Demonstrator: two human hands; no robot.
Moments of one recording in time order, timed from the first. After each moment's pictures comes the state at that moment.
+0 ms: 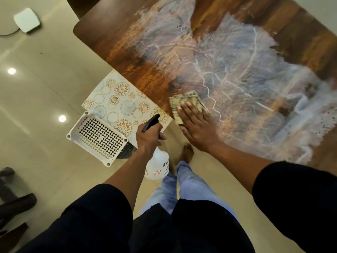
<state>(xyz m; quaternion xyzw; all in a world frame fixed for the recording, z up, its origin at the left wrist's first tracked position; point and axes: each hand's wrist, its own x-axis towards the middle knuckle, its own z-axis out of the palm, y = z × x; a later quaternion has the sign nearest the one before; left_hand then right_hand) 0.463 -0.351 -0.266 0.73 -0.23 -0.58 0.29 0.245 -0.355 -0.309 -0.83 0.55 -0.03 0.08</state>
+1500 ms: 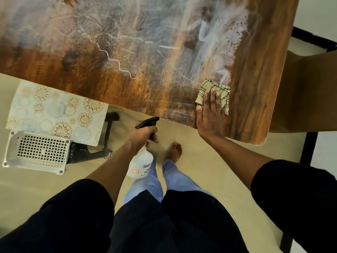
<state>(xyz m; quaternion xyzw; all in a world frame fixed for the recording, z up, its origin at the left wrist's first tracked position) 0.289 -0.216 -0.275 0.59 -0.43 -0.68 0.02 0.048 -0.116 -0.318 -0.42 0.90 -0.06 0.13</state>
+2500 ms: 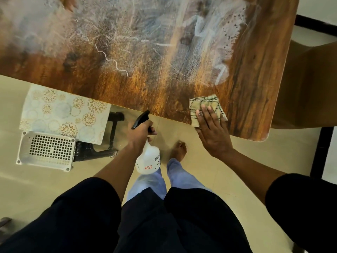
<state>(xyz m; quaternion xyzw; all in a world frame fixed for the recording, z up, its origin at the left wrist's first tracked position) 0.274 -0.195 -0.273 0.67 -0.34 -0.65 0.15 0.034 -0.038 -0.319 -0.63 0.77 -0.02 0.08</state>
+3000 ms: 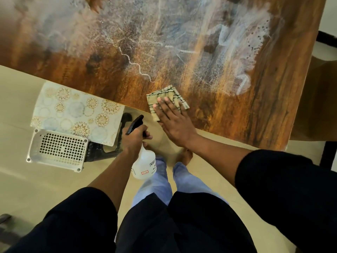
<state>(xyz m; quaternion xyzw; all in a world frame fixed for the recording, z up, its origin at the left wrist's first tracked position) 0.350 -0.242 -0.281 0.70 -0.31 -0.62 0.17 0.166 -0.195 -0.310 -0.73 0.67 -0.03 0.12</state>
